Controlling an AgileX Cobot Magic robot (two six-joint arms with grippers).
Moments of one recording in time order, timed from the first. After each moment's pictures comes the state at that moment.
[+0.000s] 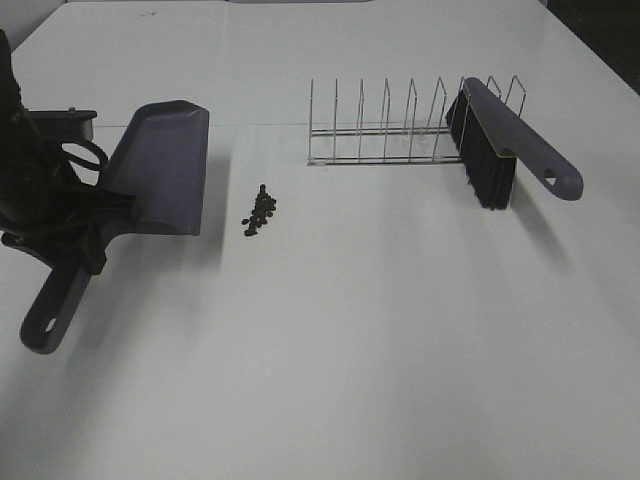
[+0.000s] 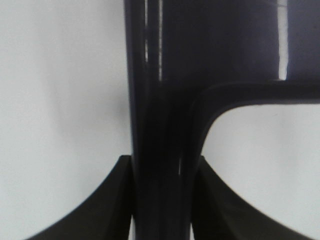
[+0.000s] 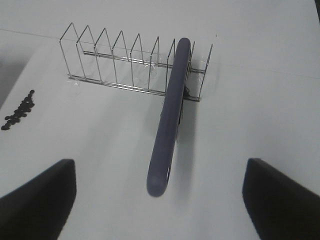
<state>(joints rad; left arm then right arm) -0.26 1.87 -1.16 -0.09 0.83 -0.17 -0.03 1.13 -1.09 0.15 0.74 -0.28</state>
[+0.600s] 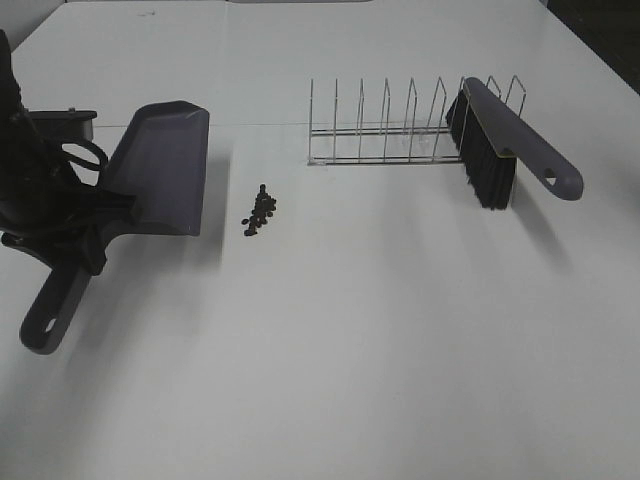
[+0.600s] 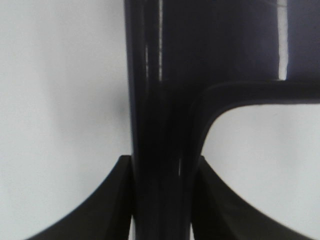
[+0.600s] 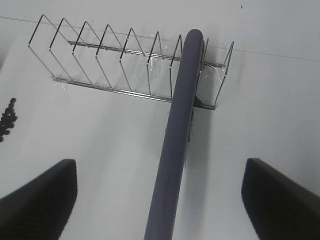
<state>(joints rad) -0.26 1.87 -1.16 -0.09 0.83 -0.17 -0.03 1.79 -1.72 0.17 0.99 -0.23</state>
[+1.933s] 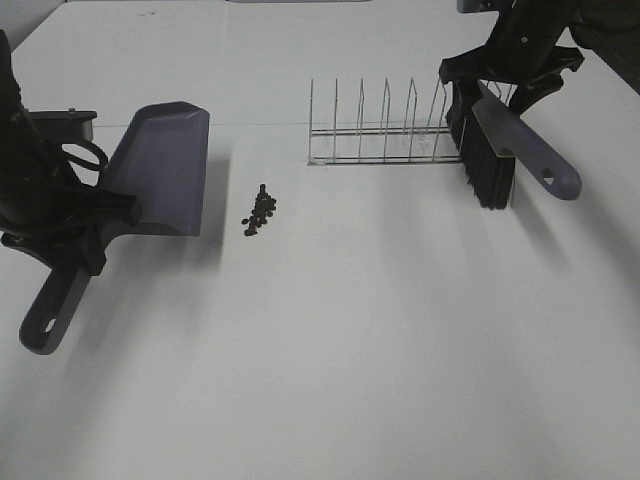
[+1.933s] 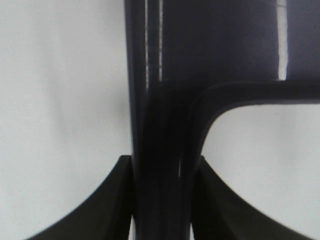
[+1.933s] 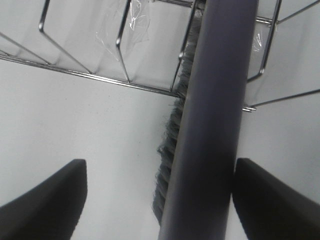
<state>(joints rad) -0.26 1.87 -1.16 -0.09 0.84 -0.17 0.08 2.41 -2.18 -0.01 1.11 -0.10</state>
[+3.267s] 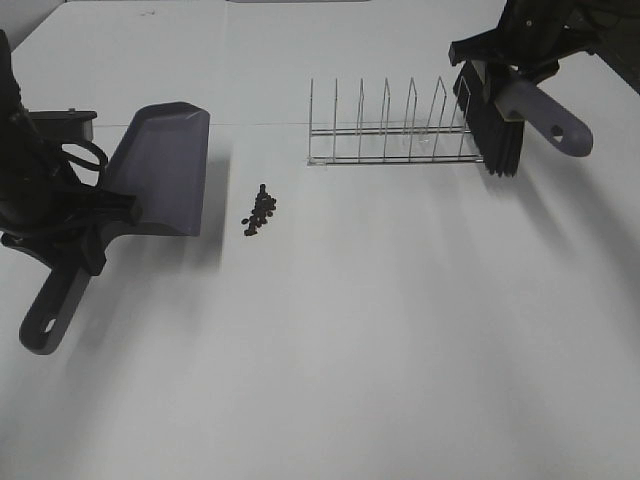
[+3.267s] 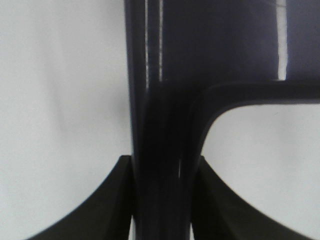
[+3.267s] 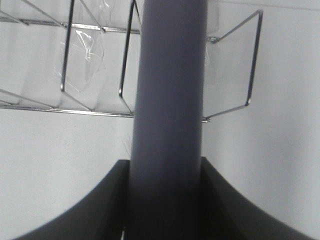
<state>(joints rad) -0.26 1.87 -1.16 -0.09 0.84 -0.17 0.08 2.47 -2.38 -0.12 1.21 0.04</state>
